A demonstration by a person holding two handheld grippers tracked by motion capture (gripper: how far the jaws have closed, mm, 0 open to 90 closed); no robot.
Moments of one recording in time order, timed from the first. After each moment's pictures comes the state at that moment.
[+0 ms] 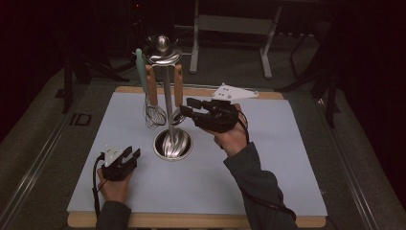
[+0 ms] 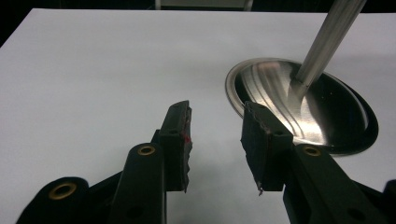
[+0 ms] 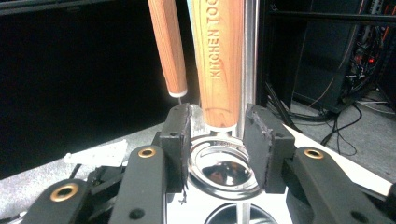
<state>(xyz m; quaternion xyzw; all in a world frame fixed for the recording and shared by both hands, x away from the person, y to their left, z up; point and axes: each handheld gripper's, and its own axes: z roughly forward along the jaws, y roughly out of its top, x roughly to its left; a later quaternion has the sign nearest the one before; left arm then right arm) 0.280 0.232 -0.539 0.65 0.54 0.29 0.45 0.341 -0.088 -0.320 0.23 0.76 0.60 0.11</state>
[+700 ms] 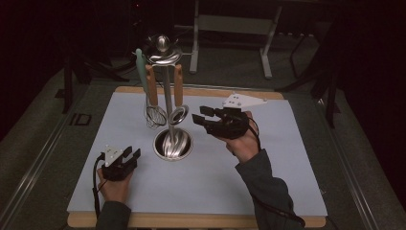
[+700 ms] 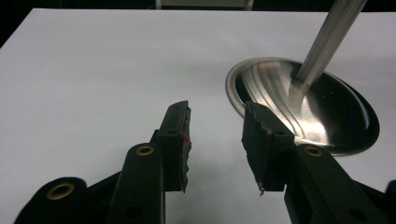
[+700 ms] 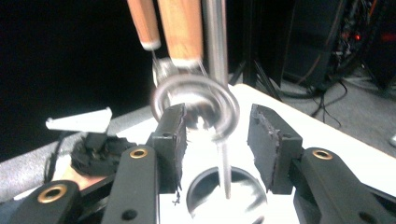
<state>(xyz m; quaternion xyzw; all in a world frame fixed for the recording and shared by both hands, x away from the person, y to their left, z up) 0.280 0.232 -0.539 0.65 0.54 0.29 0.45 0.339 -0.118 -0.342 0.26 0.78 0.56 0.12</state>
